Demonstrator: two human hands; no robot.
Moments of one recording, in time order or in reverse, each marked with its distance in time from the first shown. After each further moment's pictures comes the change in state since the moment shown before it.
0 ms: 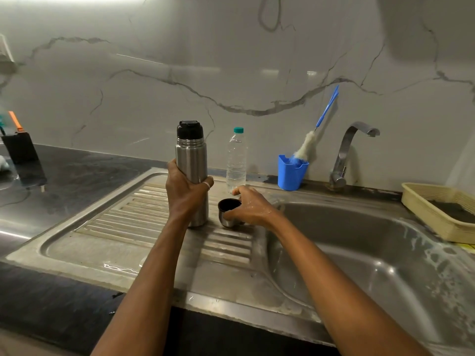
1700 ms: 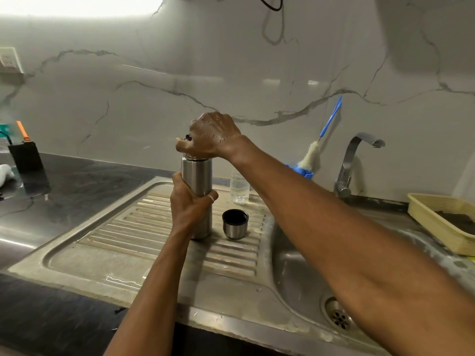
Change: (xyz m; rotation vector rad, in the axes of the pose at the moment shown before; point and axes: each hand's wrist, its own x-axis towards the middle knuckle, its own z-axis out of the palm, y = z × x) left_hand -0.001 0.001 -0.004 0.013 -0.055 -0.052; right_hand 0.078 -0.159 -0.057 -0.505 0.317 -0.490
